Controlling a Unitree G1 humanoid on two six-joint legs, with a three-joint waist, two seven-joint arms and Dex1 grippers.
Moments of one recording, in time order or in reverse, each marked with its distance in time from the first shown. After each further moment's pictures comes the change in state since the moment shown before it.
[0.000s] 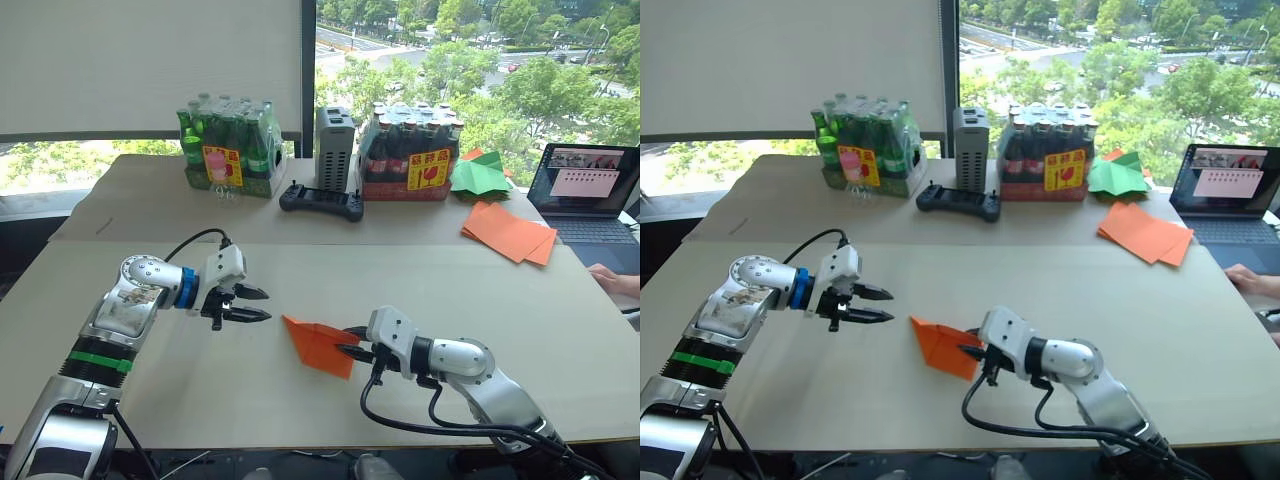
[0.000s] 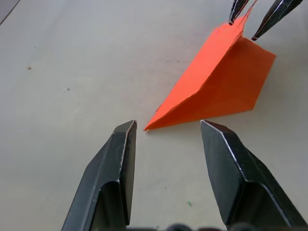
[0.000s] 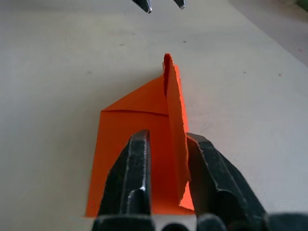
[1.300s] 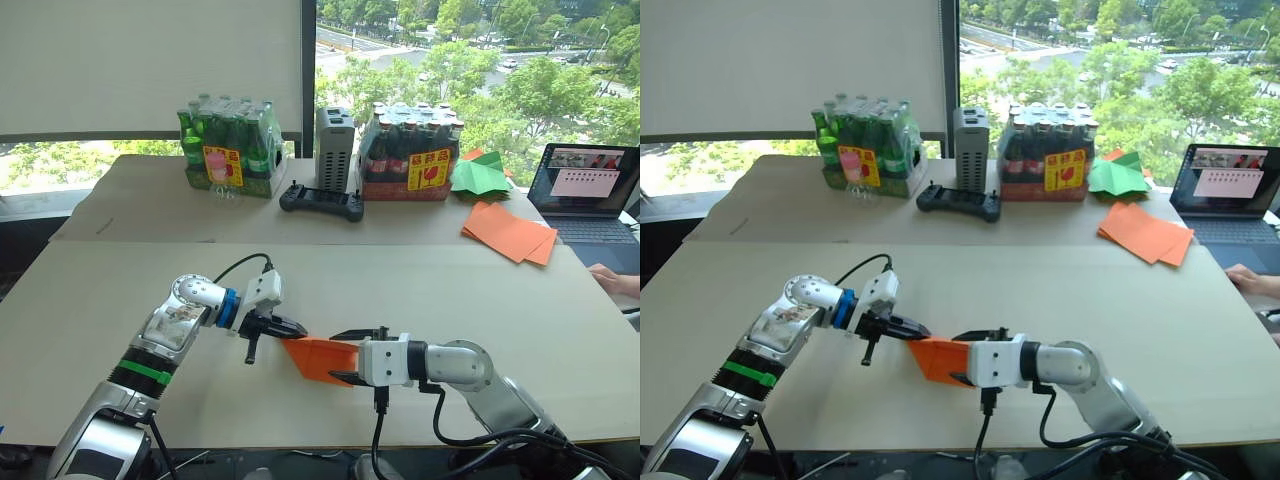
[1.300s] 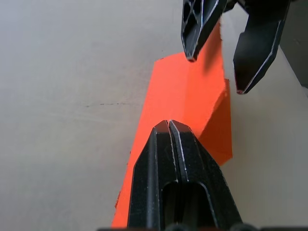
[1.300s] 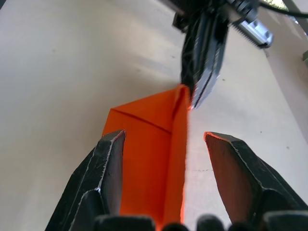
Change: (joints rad) left arm 0.021 -0.165 -0.126 0.041 0.012 -0.097 -0.048; right arm -0.028 -0.055 0.048 -0.008 -0.188 -0.290 0.111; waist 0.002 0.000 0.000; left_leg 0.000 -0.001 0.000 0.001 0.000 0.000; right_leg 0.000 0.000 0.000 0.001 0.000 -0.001
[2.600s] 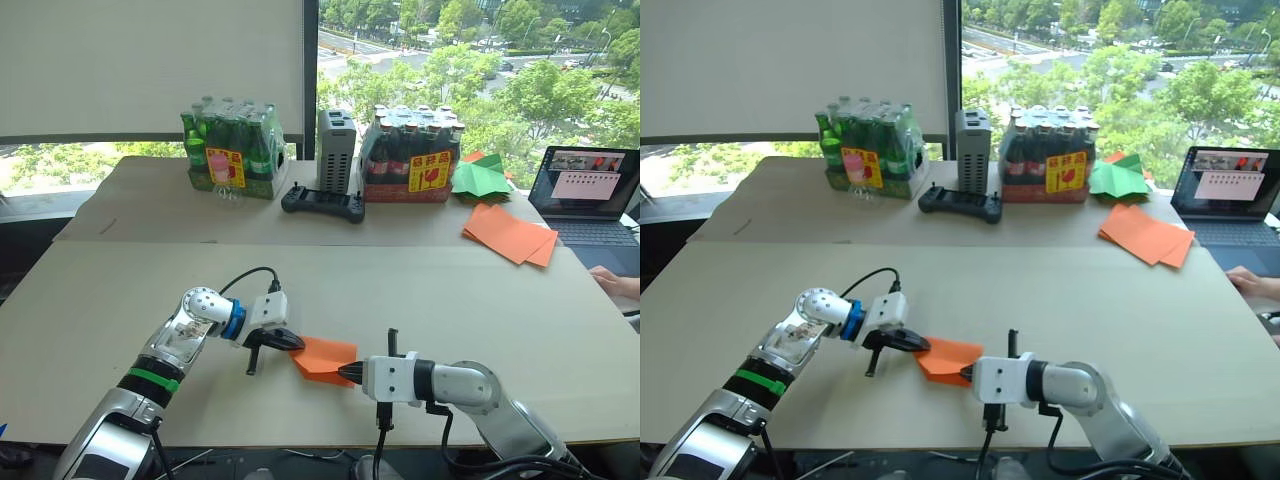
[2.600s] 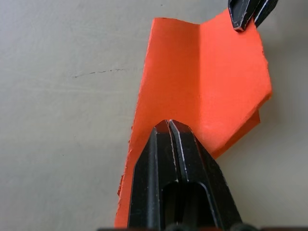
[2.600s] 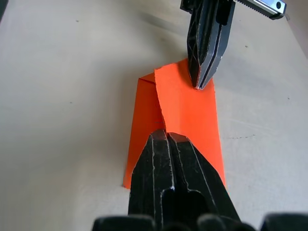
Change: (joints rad) left arm 0.022 -0.016 -0.038 0.071 0.115 -0.195 0.051; right arm 0.109 -0.025 0.010 -0.049 -0.061 0.073 -0.031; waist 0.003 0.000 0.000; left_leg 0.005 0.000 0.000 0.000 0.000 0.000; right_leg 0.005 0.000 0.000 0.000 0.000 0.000
